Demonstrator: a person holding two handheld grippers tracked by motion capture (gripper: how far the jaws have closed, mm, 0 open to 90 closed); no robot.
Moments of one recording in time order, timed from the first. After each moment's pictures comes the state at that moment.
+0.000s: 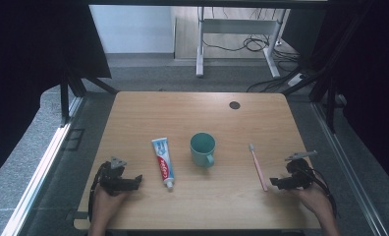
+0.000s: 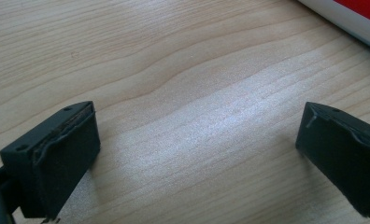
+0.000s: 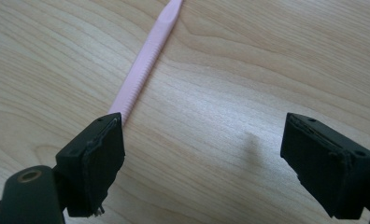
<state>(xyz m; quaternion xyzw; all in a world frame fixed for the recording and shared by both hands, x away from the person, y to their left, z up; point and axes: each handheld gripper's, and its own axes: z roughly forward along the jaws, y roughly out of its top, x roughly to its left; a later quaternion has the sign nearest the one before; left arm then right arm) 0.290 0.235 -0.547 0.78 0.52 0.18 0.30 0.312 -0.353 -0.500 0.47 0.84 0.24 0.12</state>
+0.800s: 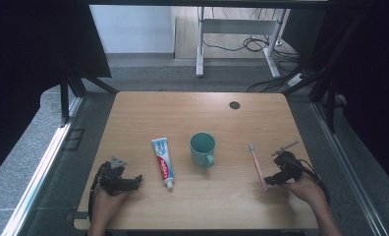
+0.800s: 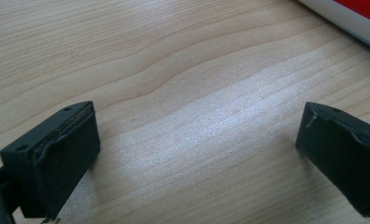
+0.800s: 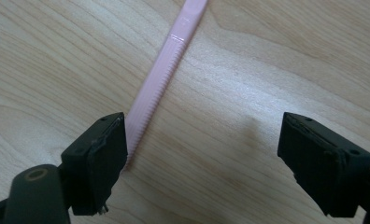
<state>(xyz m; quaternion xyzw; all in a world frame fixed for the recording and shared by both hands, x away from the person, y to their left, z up) 0.290 0.235 -0.546 0.78 0.52 0.18 0.30 0.337 -0.323 -0.494 0.46 0.87 0.15 0.07</state>
